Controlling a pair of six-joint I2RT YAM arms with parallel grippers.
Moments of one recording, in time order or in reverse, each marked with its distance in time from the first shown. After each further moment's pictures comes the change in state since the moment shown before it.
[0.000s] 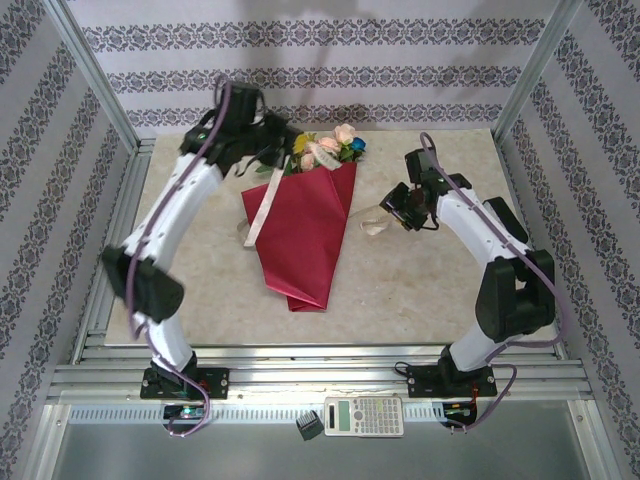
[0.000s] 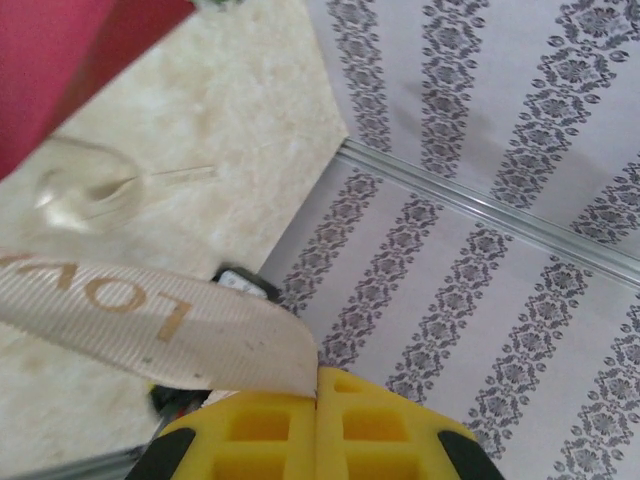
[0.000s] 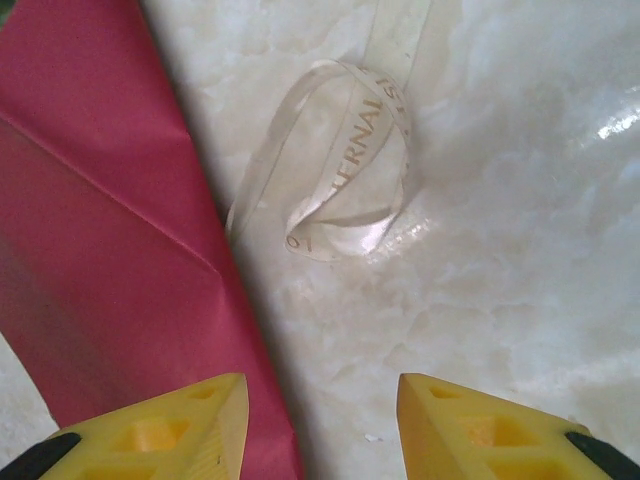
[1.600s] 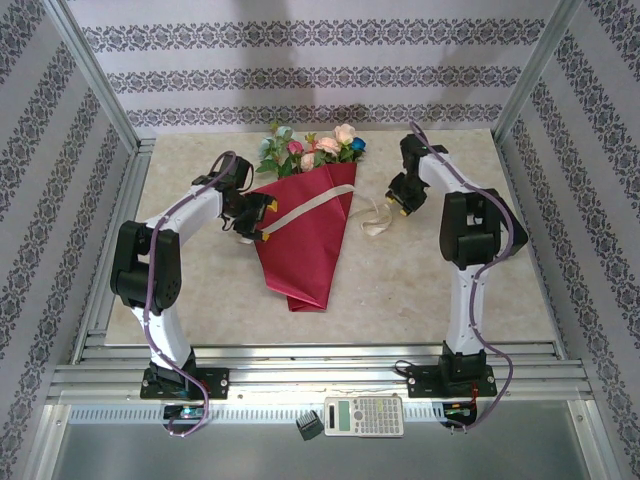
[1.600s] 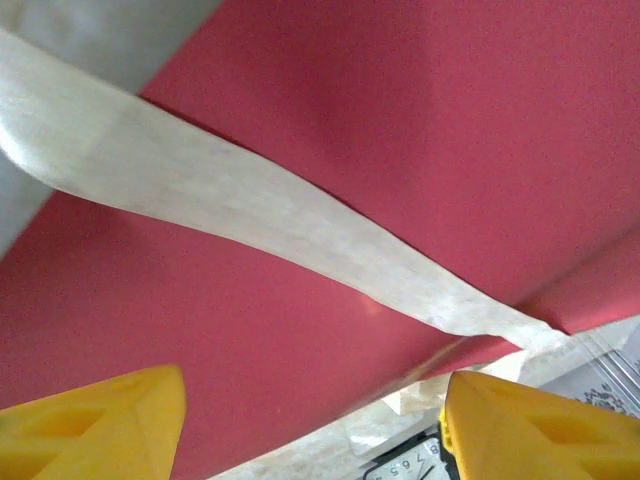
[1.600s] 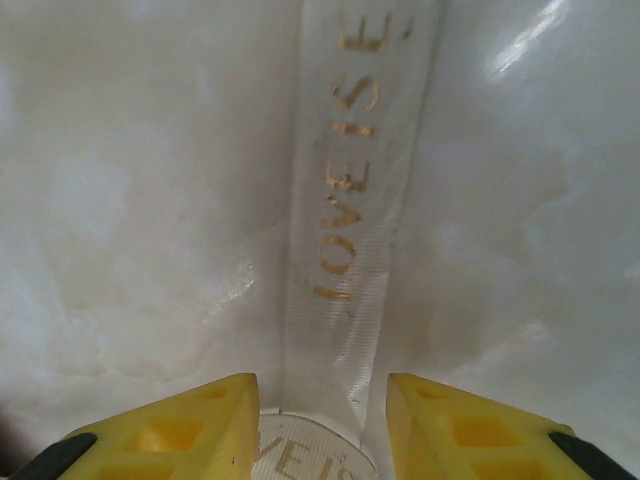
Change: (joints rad) left arm 0.155 -0.046 -0.701 0.064 -0.032 0.021; right arm -0.117 0.690 0.588 -0.198 0.073 -0.005
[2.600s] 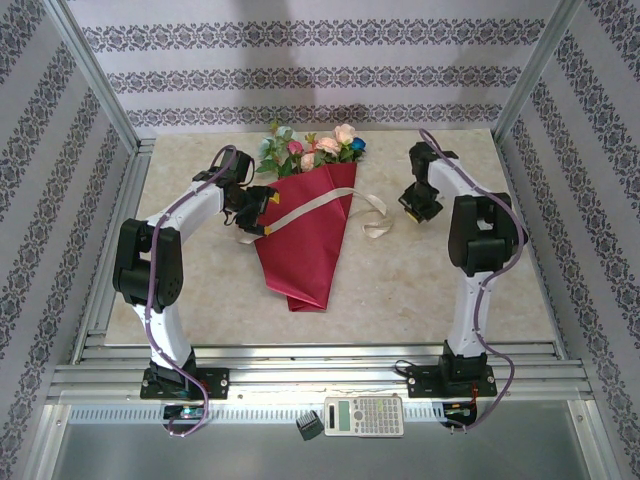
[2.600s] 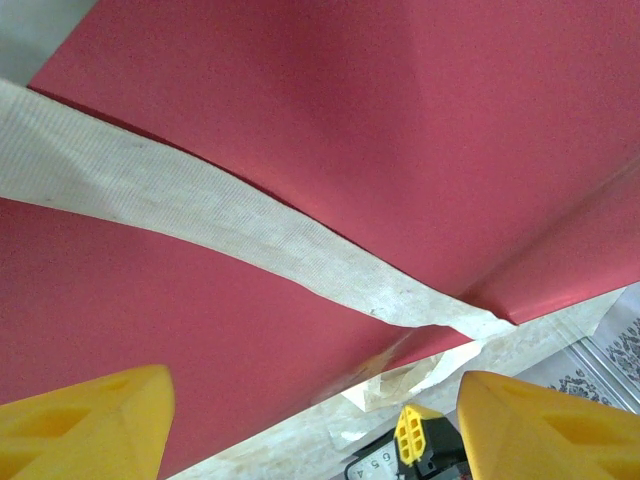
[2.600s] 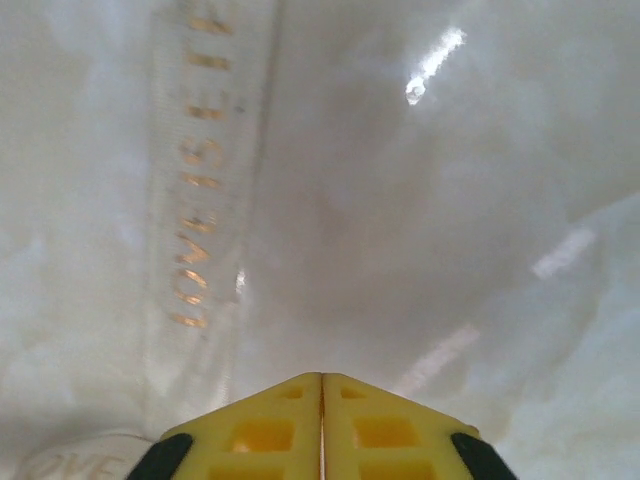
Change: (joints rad) left arm -0.001 0.023 0.047 0.006 0.005 -0.006; right arm -0.033 -0.138 -0.191 -0.018 0.128 0.026
